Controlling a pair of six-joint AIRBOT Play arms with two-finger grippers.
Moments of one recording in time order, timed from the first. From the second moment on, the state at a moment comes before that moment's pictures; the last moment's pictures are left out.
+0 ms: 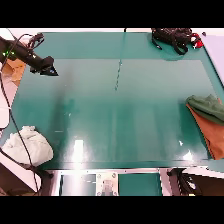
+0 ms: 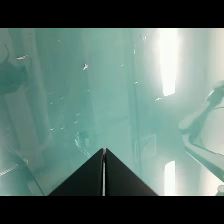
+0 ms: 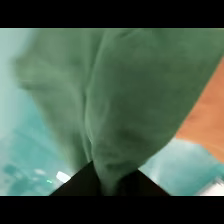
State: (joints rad) left arm 0.14 -1.88 2.05 1.06 -1.64 -1.38; right arm -1.16 -1.41 1.58 -1.25 1.77 1.70
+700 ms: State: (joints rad) left arm 0.10 -1.77 2.00 0.98 -1.63 -1.42; right arm -0.84 -1.40 1.48 -1.22 1.66 1.71
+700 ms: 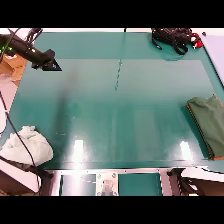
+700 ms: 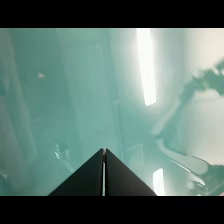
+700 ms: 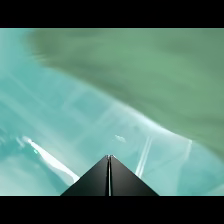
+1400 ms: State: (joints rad) left arm -0.04 -1.09 1.09 1.12 -1.45 -1.45; right arm -0.05 -0.93 0.79 -1.17 1.14 1.61
